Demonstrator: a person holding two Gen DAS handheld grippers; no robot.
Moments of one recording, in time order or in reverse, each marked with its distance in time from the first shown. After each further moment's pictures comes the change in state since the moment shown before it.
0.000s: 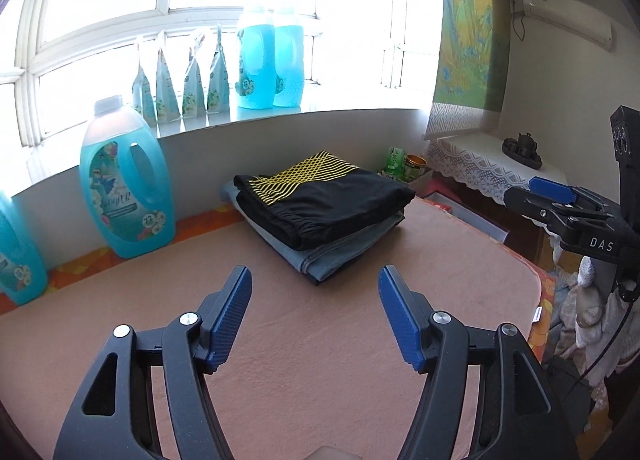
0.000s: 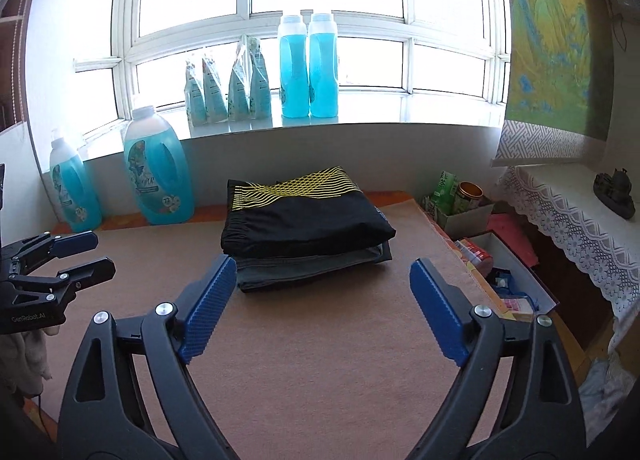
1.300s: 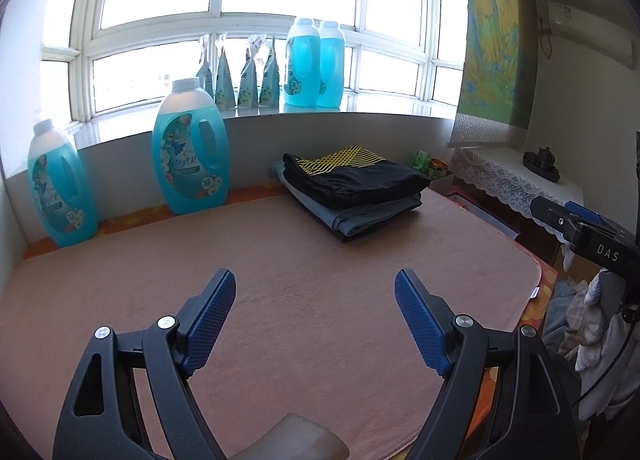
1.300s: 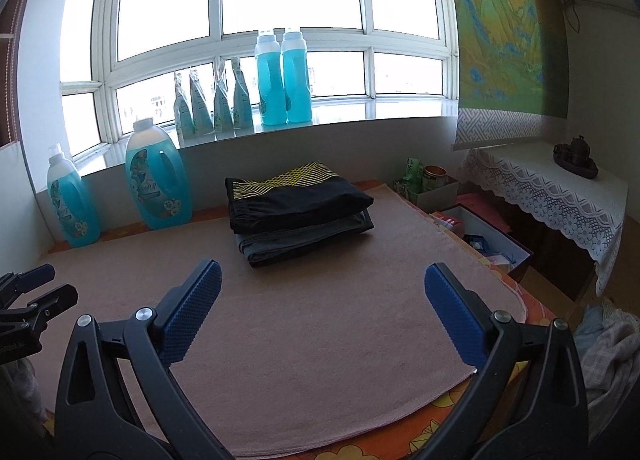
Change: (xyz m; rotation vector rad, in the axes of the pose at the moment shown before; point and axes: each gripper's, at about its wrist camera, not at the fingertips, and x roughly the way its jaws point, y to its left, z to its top) left arm -0.080 0.000 -0.064 -0.088 -0.035 0.114; right arm -0.066 0.031 -0.055 0.087 -0.046 -0.105
